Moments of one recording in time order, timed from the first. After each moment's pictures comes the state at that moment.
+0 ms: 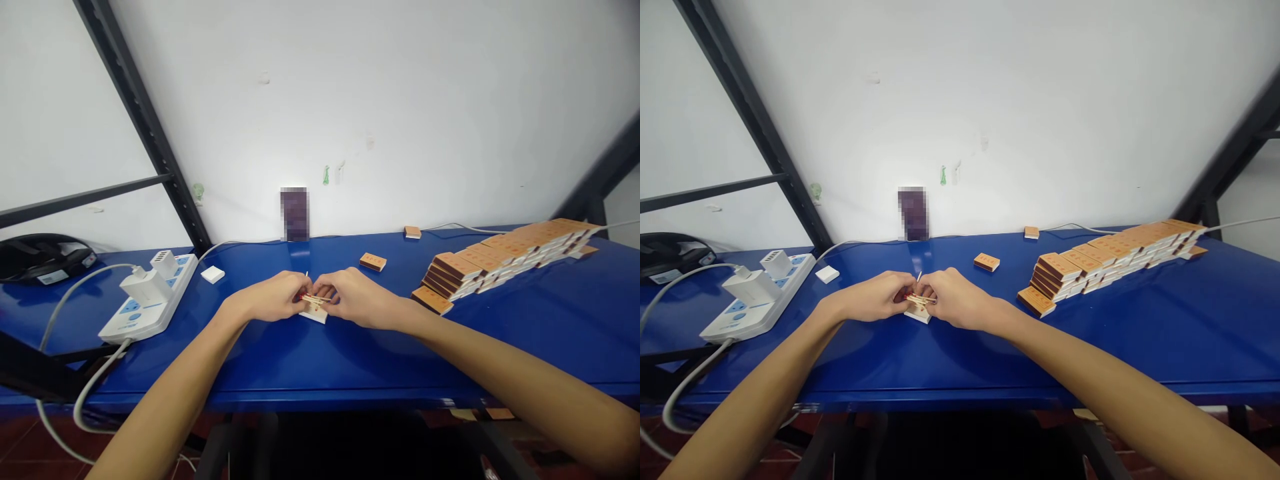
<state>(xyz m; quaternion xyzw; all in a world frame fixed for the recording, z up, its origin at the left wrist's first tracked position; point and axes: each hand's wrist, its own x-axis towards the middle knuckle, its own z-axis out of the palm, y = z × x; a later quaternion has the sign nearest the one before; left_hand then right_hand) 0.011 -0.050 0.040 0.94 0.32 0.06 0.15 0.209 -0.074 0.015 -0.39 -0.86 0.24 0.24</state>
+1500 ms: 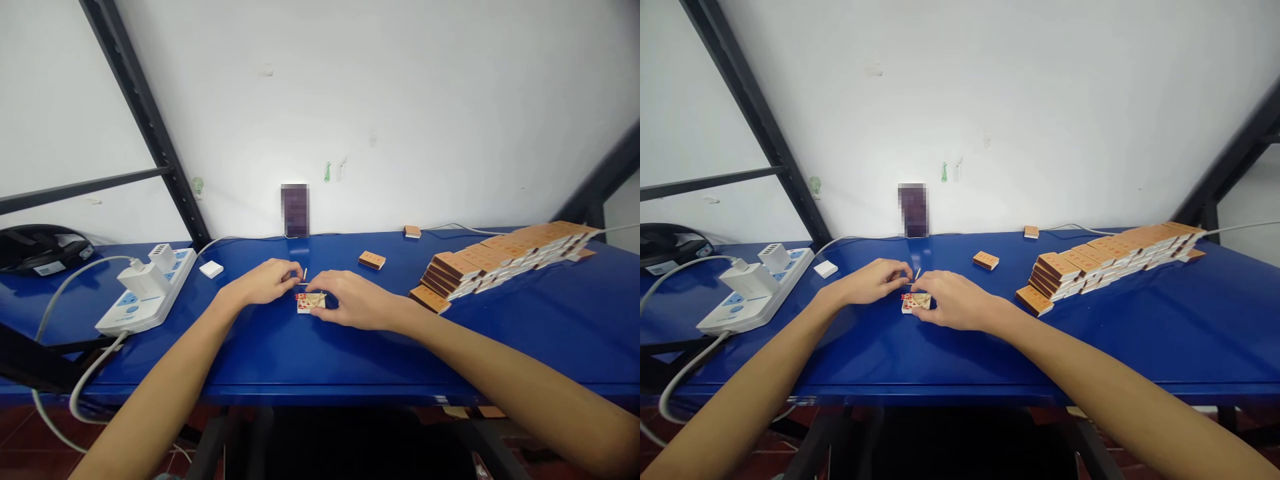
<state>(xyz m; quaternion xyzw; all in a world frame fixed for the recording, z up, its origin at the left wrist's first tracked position) -0.006 -0.021 0.026 0.93 0.34 0.09 0.10 0.212 -0.076 0.007 -0.34 -0.91 0.07 0.21</state>
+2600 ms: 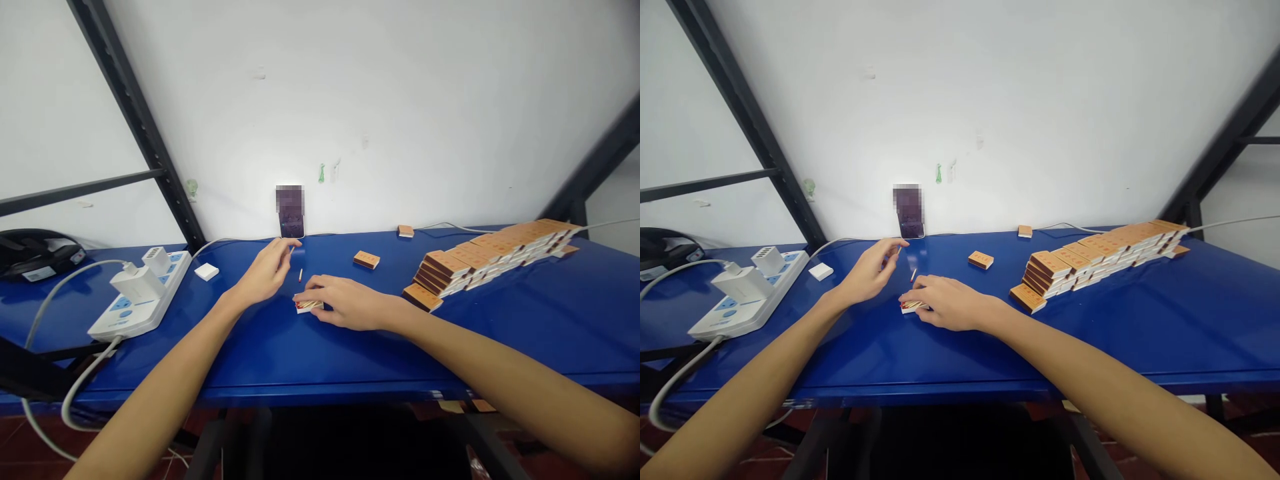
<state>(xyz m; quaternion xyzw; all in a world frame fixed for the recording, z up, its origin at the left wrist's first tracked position) 0.006 -0.021 0.021 0.88 0.36 0.32 0.04 0.214 -0.073 0.002 -0.30 -0.94 0.06 0.14</state>
